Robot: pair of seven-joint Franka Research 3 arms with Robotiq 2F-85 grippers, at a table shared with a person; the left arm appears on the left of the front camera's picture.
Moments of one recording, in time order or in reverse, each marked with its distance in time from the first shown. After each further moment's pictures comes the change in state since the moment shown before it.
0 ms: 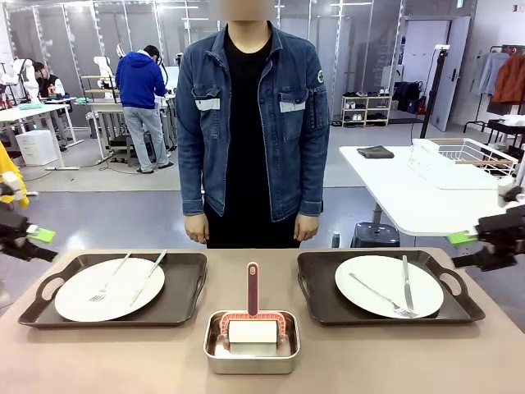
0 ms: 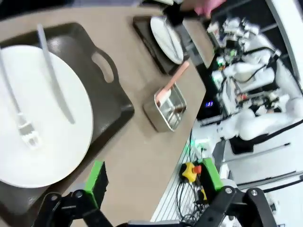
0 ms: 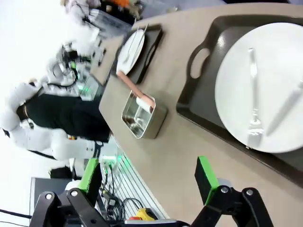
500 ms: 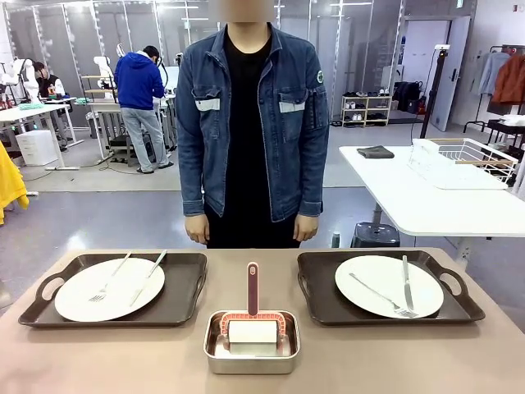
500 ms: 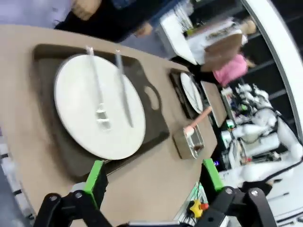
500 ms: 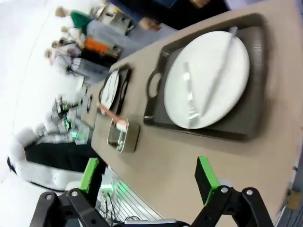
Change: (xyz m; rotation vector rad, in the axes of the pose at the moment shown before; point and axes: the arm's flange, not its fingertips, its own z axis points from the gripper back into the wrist) left arm -0.072 0.059 0.123 0.125 -0.312 0.164; right arm -0.041 -0.043 0.136 -0.113 -0.241 -0.151
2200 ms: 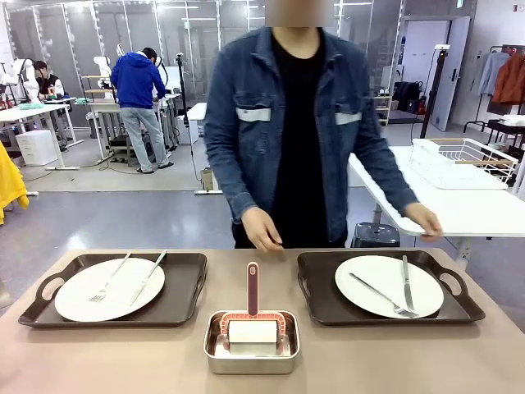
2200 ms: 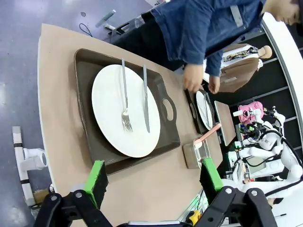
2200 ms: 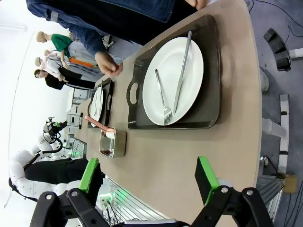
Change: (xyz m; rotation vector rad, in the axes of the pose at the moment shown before) left arm 0.009 -0.002 0.040 0.082 -0.054 0.068; right arm 0.002 -0.012 0.042 -0.071 -0.039 -0.084
